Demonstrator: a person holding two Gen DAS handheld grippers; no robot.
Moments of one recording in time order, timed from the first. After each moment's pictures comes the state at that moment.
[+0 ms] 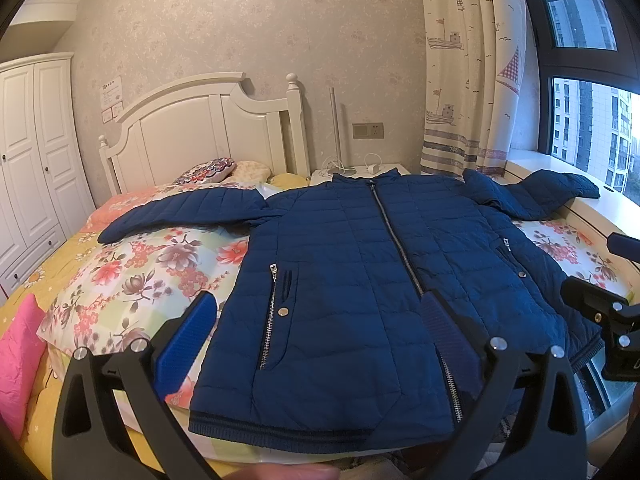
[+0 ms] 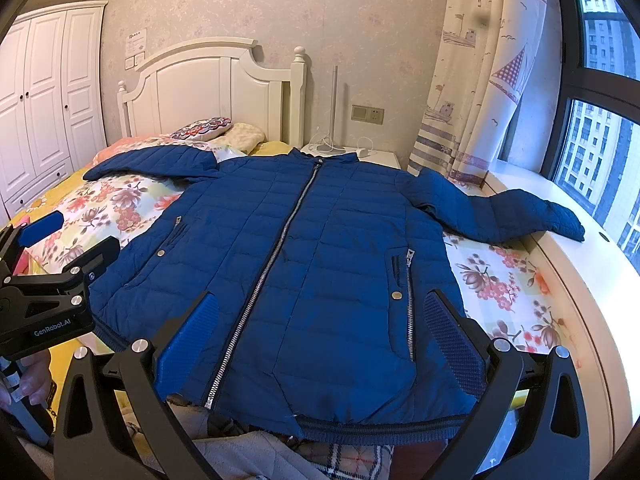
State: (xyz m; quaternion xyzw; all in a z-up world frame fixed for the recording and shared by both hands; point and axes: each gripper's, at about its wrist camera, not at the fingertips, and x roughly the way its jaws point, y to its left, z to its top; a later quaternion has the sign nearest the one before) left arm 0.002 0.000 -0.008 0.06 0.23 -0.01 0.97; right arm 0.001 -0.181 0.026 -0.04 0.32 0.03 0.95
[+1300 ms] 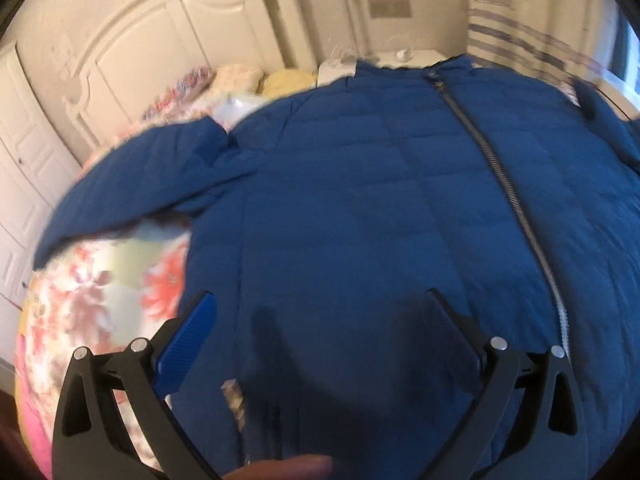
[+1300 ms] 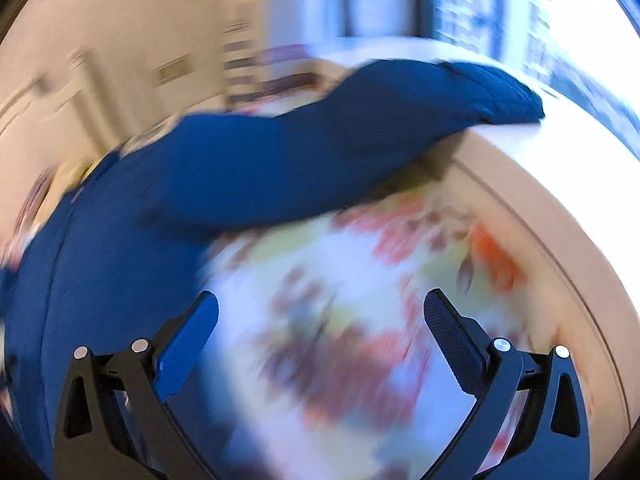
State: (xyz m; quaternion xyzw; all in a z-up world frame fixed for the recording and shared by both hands) left arm 0.319 0.008 -0.103 0.11 0.45 0.03 0.89; right arm 0.230 -0.473 -0.074 0.17 0.42 -0.23 0.86
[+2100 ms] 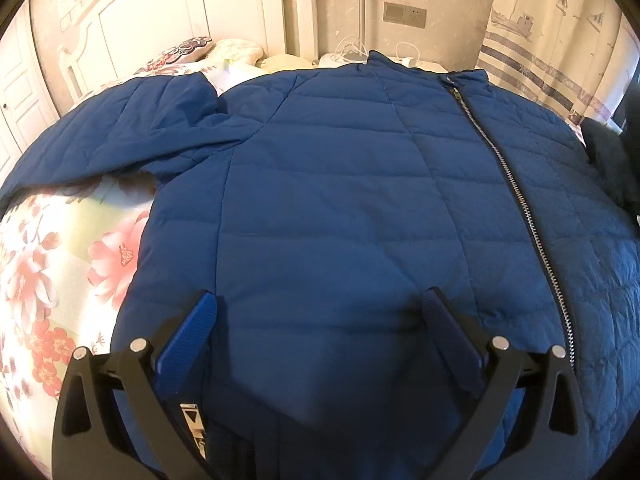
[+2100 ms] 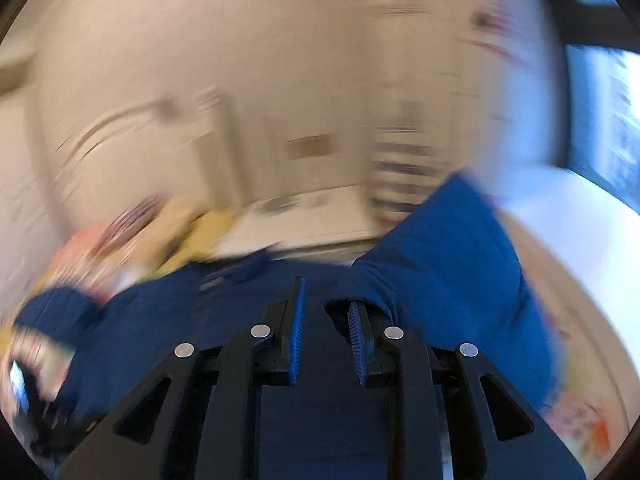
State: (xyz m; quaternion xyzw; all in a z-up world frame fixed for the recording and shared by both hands) left arm 0.327 0.028 -0.117 0.03 0.45 0.00 0.89; right arm 0.336 -0.293 0.010 0.04 0.30 0.05 0.95
